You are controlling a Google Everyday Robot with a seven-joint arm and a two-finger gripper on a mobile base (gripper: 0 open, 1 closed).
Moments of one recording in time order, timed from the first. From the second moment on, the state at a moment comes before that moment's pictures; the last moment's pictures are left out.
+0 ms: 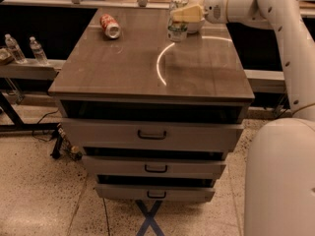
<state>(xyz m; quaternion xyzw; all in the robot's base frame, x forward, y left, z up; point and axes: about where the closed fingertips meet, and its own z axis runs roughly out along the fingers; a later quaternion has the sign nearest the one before) 0.815 -0.101 0.969 -0.38 0.68 0.29 0.55</state>
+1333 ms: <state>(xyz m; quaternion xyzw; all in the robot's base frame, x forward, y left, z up) 0.769 -0.111 0.909 -0.45 0.66 0.32 0.51</state>
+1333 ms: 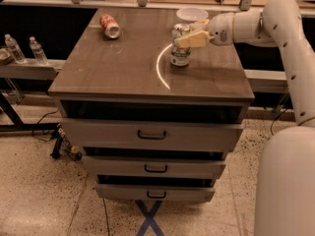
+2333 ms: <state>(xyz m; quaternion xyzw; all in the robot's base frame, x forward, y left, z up) 0.762 -0.122 0.909 -0.47 0.64 0.33 0.51</state>
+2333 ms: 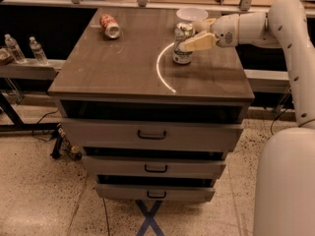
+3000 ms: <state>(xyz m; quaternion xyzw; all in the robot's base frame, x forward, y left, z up) 0.757 -0.175 0.966 -0.45 0.67 0.24 0.53</state>
